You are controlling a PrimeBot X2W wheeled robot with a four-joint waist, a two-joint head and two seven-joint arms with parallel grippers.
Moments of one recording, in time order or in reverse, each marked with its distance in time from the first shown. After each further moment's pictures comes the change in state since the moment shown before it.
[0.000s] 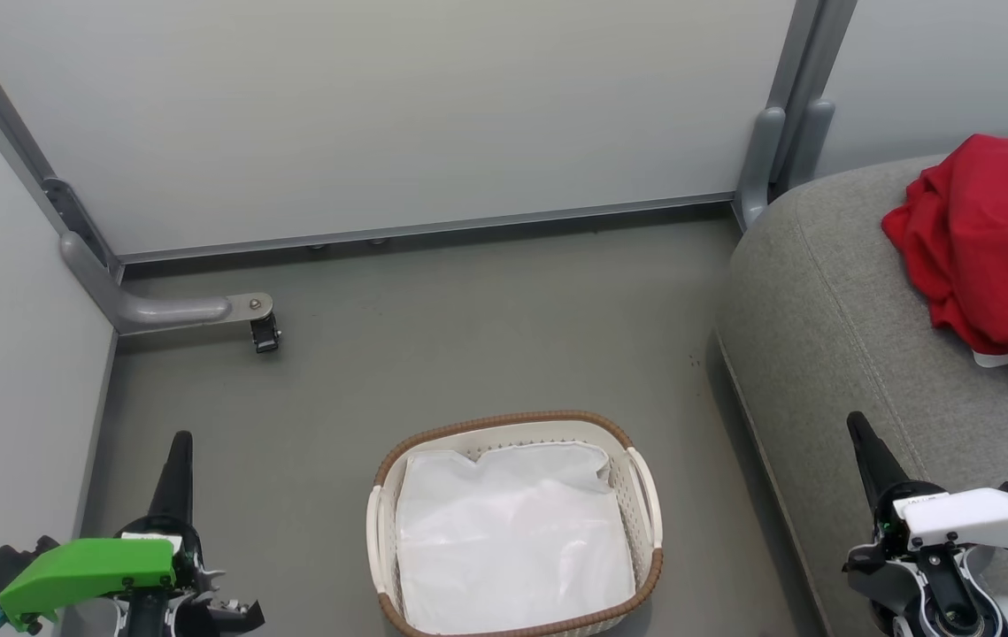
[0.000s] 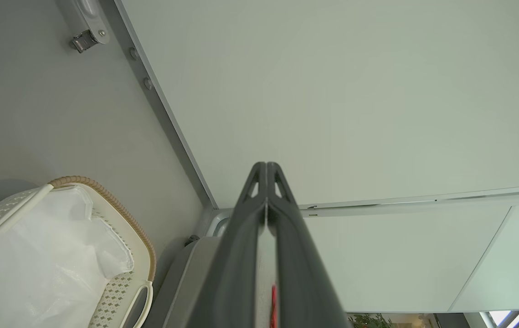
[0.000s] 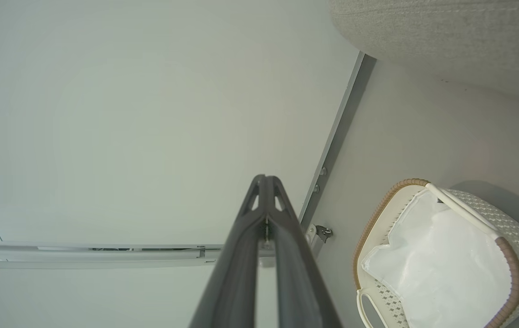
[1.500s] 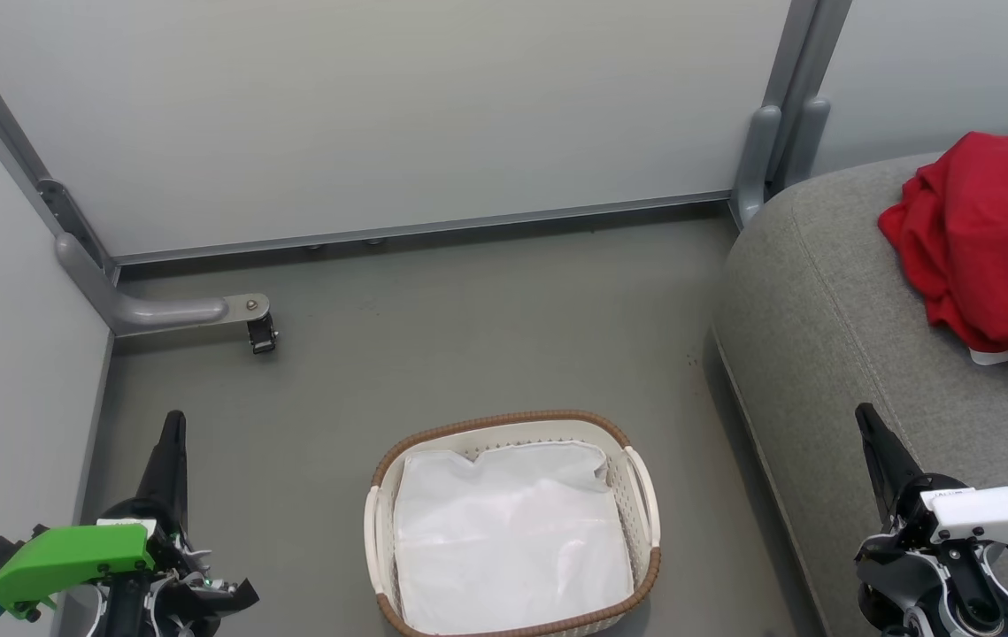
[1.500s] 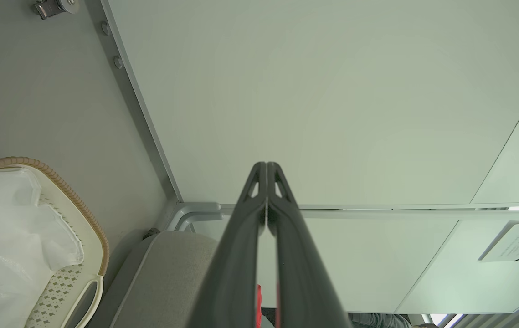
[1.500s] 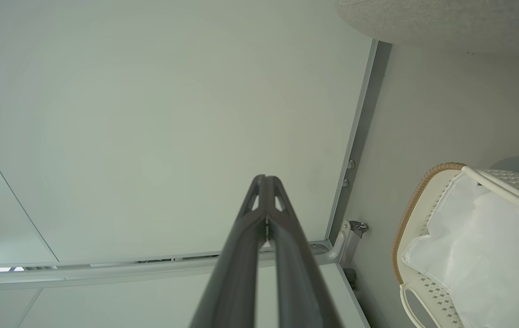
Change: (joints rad) left arm -0.033 0.000 0.024 0.005 -0.151 -0.009 0.044; right arm -0.002 -0.001 -0.028 -0.016 0.163 0.000 0.044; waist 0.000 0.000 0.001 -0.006
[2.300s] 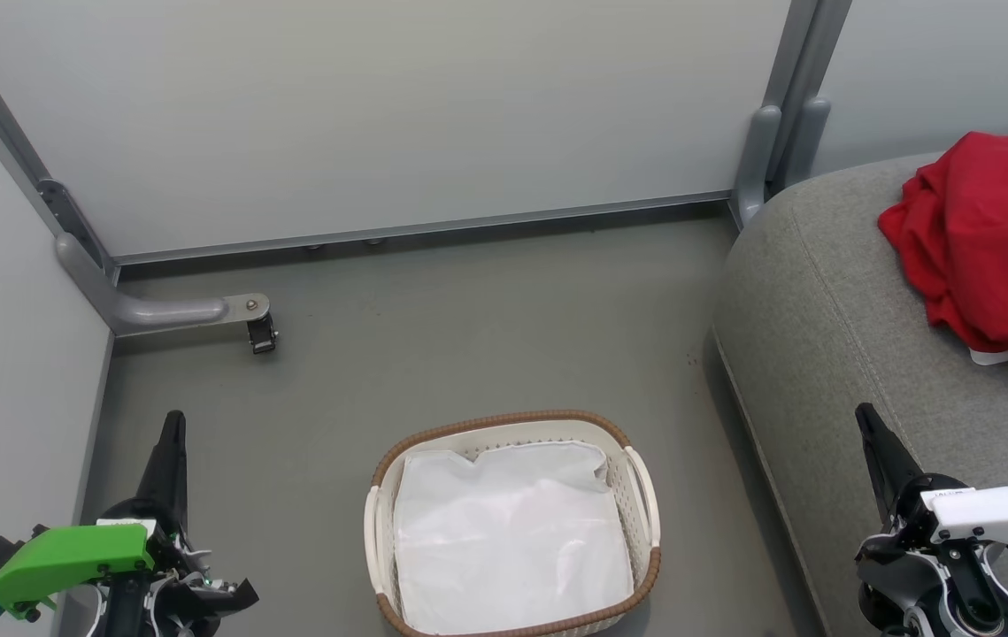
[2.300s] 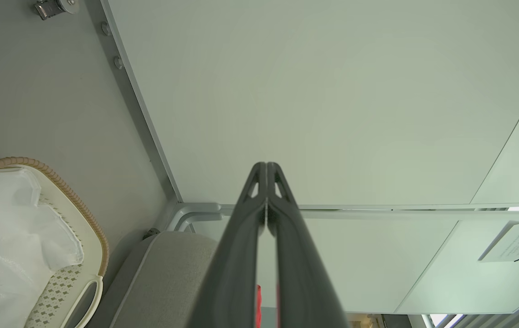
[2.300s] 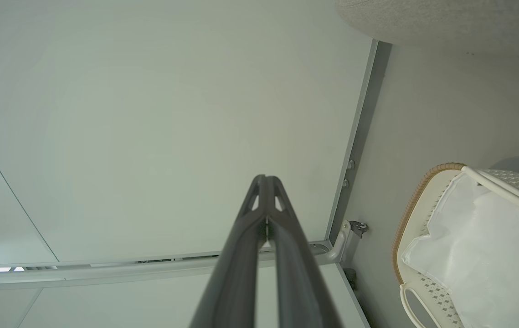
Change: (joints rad) left arm 0.000 0.000 0.000 0.000 0.000 0.000 0.000; right arm 0.000 0.000 0.000 0.000 0.000 0.000 0.000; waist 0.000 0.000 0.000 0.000
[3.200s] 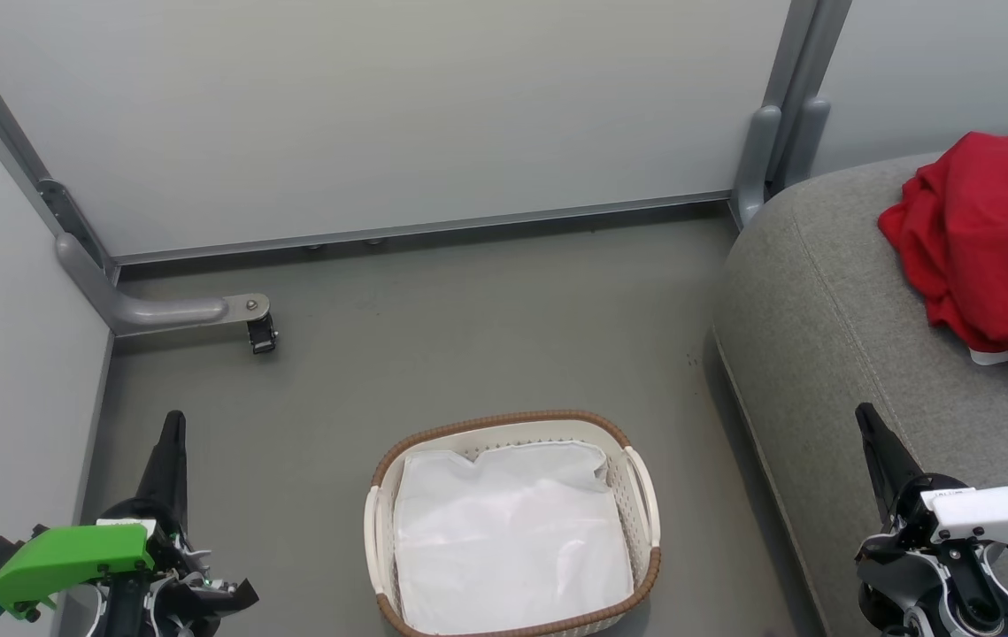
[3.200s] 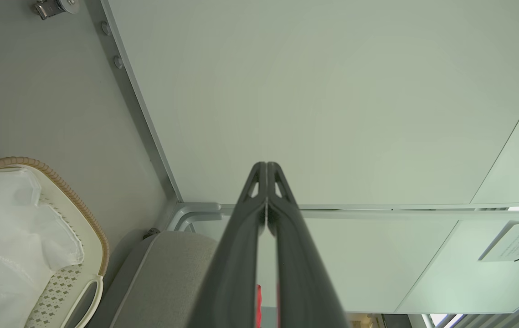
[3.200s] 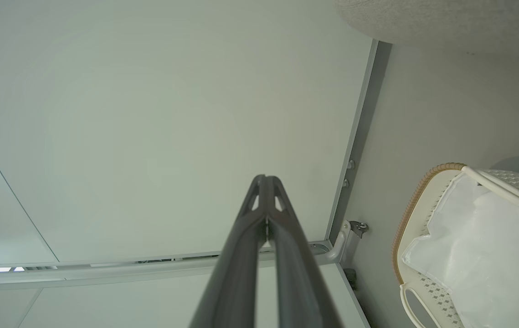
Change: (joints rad) left arm 0.000 0.000 0.000 0.000 0.000 0.000 0.001; right arm 0.000 0.000 0.000 0.000 0.000 0.000 0.000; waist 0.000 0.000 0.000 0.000
